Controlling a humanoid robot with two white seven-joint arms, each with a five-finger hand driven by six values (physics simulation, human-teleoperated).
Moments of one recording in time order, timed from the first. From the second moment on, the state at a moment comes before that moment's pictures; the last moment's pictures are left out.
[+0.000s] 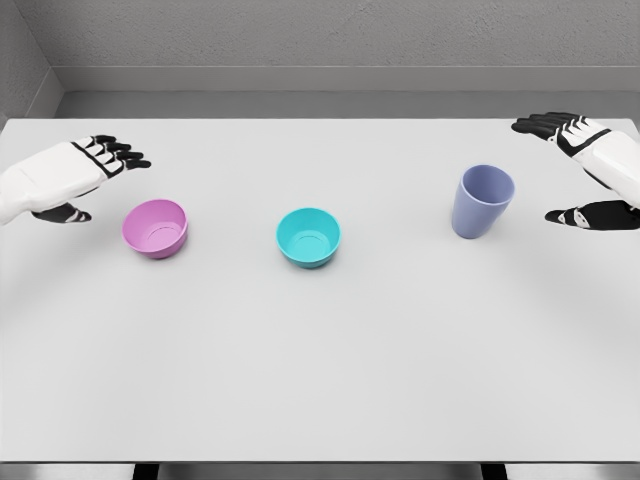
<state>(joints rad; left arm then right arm) -0.56 0.92 -0.60 -1.26 -0.65 -0.61 -0.04 -0.15 -1.10 0.28 -1.75 0.08 -0.45 0.02</state>
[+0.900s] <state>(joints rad) -0.56 0.90 -0.60 -1.26 -0.65 -0.61 -0.06 -0.19 -1.10 0.24 -1.75 0.08 -0.46 0.02</state>
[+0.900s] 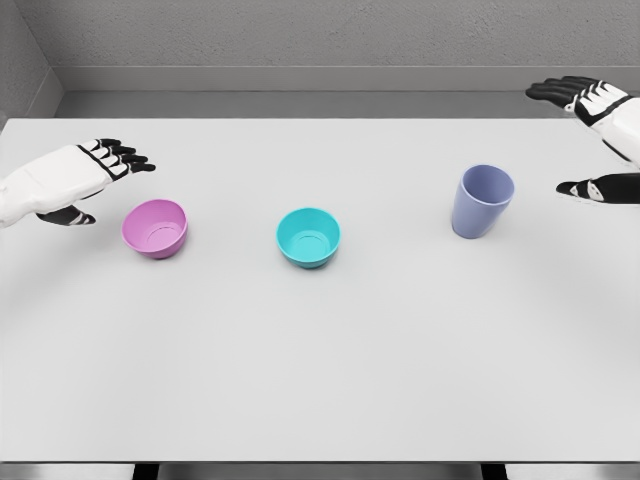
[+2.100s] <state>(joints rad) -0.56 0.82 -0.63 -1.27 -0.63 -0.61 -0.24 -0.17 -1.09 0.24 -1.75 0.08 -0.46 0.02</state>
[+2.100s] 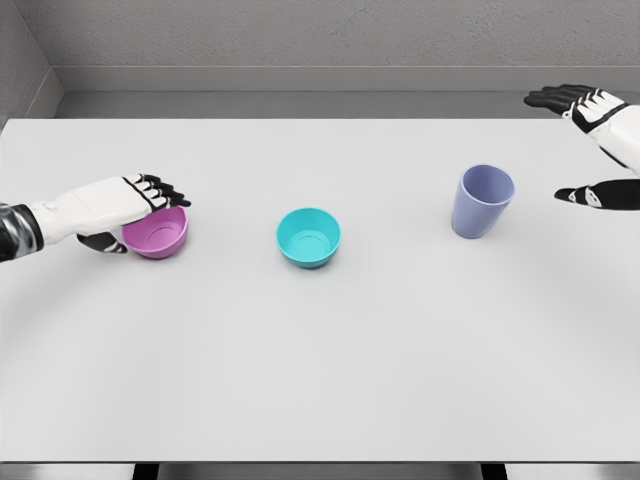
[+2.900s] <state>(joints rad) -0.56 0.81 -0.66 -1.28 -0.63 -0.61 -0.24 -0.18 -1.09 0.23 -1.75 0.08 -0.45 0.02</state>
